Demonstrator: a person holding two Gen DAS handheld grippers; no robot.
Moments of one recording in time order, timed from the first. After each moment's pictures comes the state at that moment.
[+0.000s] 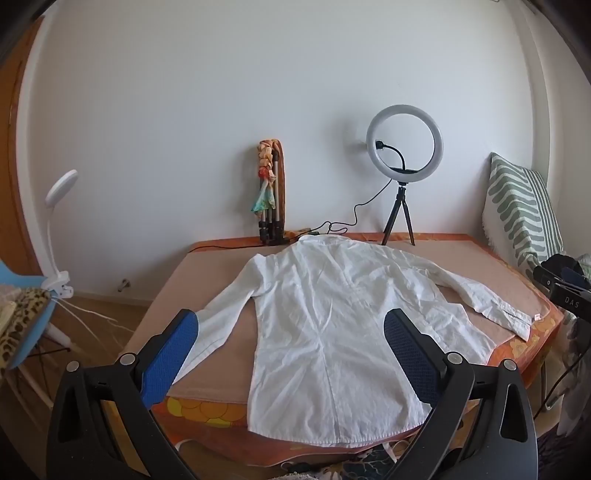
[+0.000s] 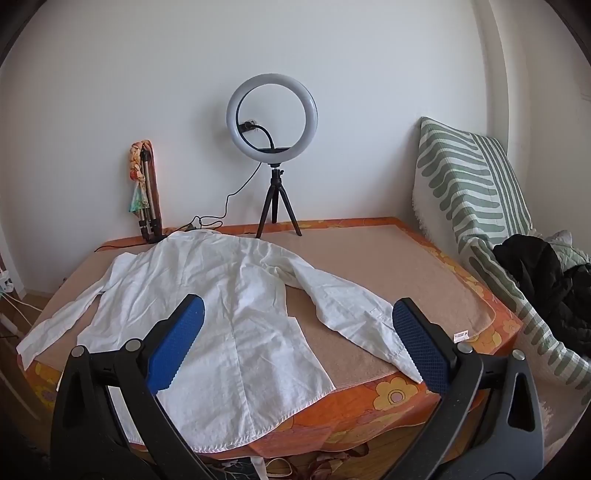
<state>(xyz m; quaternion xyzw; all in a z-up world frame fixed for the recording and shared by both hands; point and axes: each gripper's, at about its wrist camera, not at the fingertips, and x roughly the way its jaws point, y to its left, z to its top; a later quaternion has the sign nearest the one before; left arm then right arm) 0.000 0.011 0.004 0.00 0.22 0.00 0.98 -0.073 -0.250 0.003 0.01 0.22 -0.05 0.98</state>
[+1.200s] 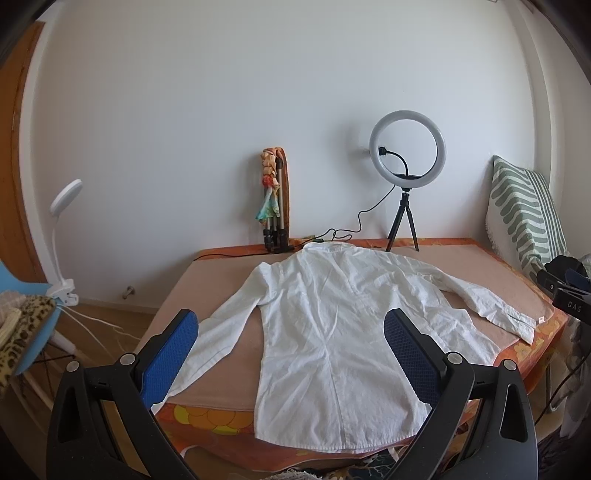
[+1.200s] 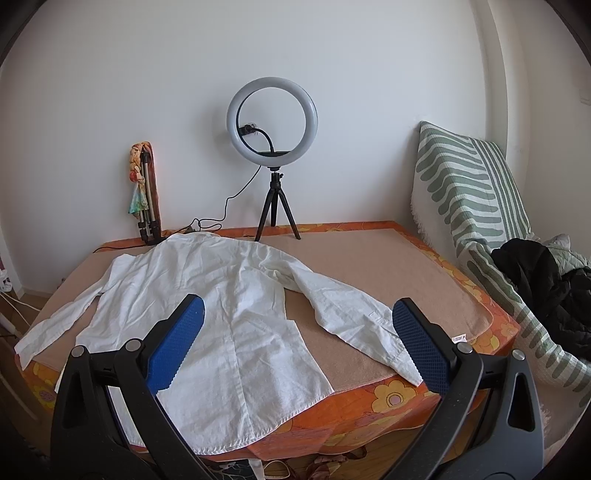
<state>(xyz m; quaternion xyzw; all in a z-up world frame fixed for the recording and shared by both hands) 0.002 0.012 0.011 0.01 0.21 0.01 0.98 -0.074 -0.253 0.009 0.01 0.21 -0.05 0.98</state>
